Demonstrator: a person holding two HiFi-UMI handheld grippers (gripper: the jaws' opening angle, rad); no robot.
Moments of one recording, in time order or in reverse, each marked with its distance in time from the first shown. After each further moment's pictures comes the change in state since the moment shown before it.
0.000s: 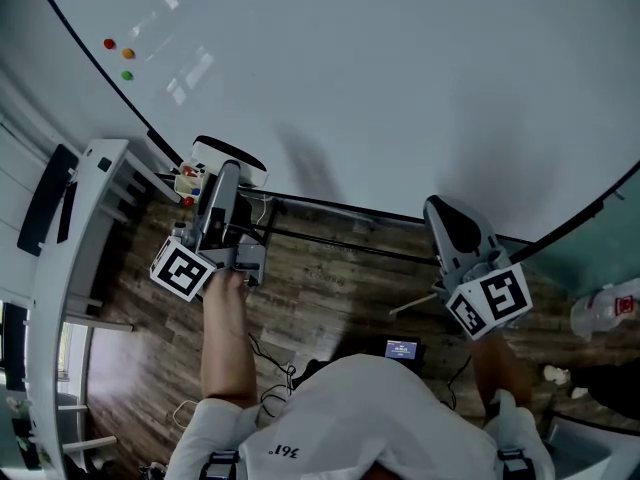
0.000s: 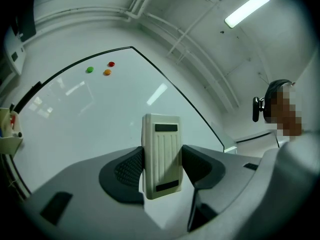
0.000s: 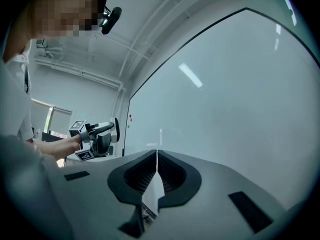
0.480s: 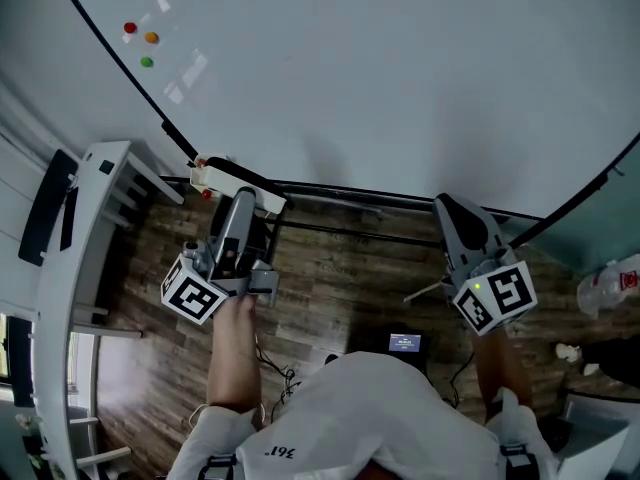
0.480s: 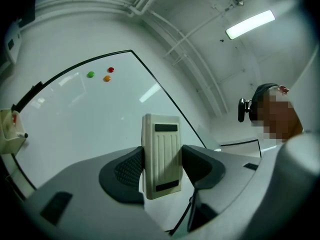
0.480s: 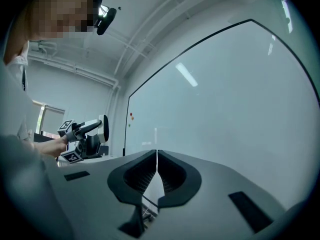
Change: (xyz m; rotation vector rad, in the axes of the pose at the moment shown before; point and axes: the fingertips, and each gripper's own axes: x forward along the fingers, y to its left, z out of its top) left arm -0.080 -0.005 0.027 -0.005 0.057 -0.071; right arm -0.001 0.068 -0.006 0.023 0.016 -0.089
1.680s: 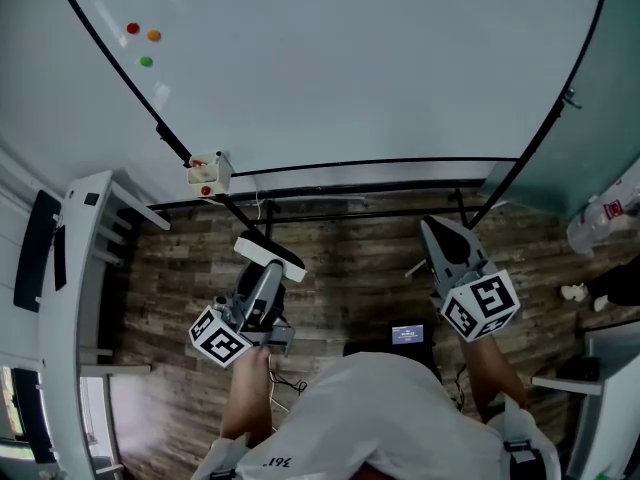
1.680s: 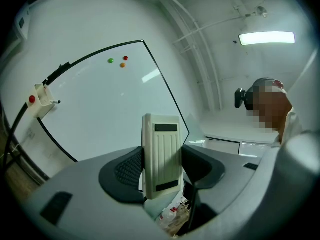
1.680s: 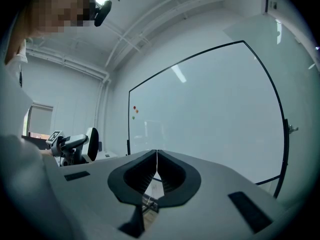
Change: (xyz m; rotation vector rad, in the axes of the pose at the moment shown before) left arm -0.184 -0.029 -0.059 -0.178 0.236 -0.070; right arm -0.097 0.134 -0.047 0.062 0.079 -0.176
